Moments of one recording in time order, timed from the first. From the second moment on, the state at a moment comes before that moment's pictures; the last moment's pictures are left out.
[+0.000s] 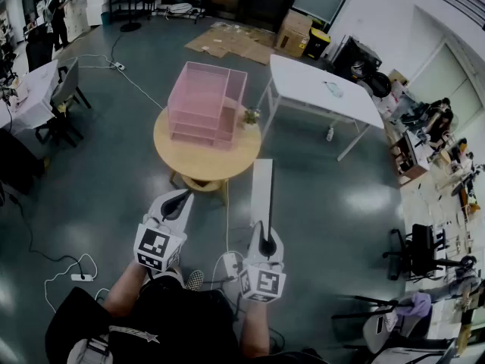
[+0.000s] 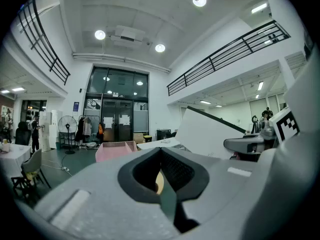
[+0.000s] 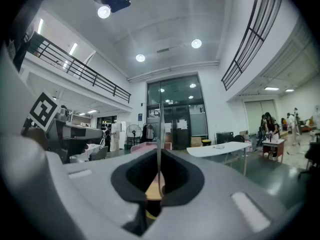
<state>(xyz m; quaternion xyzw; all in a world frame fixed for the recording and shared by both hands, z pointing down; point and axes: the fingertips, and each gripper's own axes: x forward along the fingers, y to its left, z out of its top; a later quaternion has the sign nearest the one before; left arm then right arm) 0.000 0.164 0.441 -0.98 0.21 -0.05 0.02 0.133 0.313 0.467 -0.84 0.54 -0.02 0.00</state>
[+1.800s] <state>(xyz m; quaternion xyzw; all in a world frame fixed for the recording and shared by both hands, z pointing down) 0.009 -0.101 0.460 -0.95 0.31 -0.08 -0.02 0.185 0.013 0.467 -0.79 0.62 -0.03 -0.03</state>
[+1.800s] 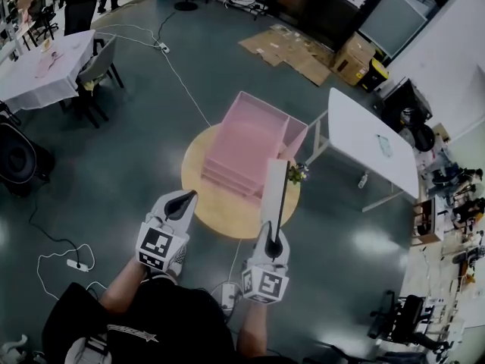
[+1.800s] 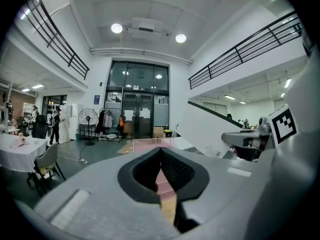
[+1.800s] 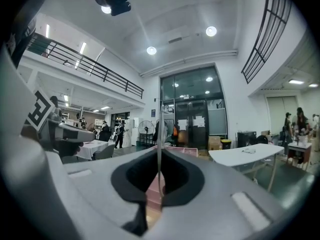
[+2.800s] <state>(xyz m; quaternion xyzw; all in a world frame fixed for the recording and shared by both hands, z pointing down) 0.011 -0.226 0.487 -0.95 0.29 -0.10 -0.05 0.210 -0.118 0.450 -0.82 0.56 0.05 -0.12</state>
